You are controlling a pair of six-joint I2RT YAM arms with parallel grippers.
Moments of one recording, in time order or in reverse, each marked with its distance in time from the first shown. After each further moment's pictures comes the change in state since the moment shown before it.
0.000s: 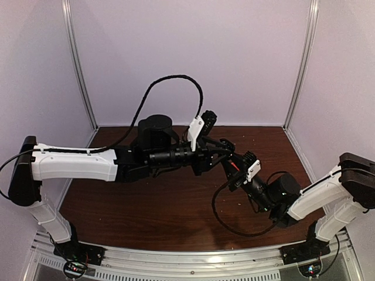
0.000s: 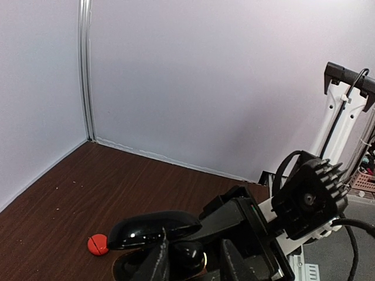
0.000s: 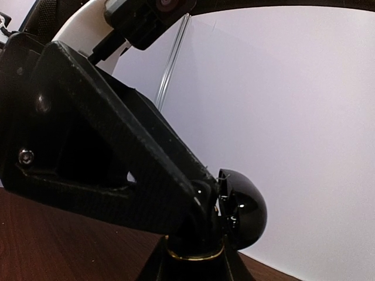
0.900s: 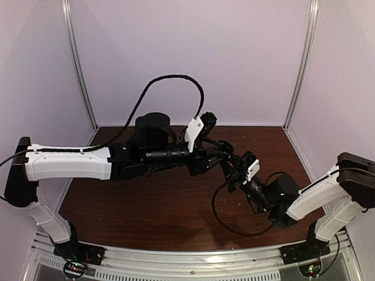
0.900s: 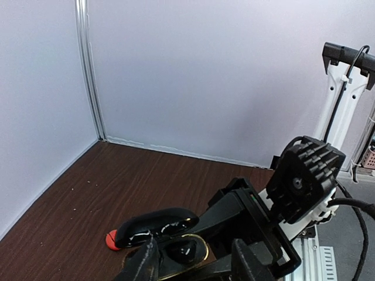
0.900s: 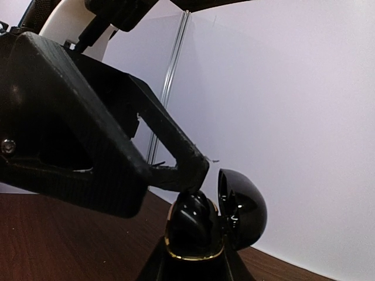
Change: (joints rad) left arm -0.005 -0.038 0.008 -0.103 -0.019 0.109; right arm 0.000 0.020 0.000 0.000 0.000 0.065
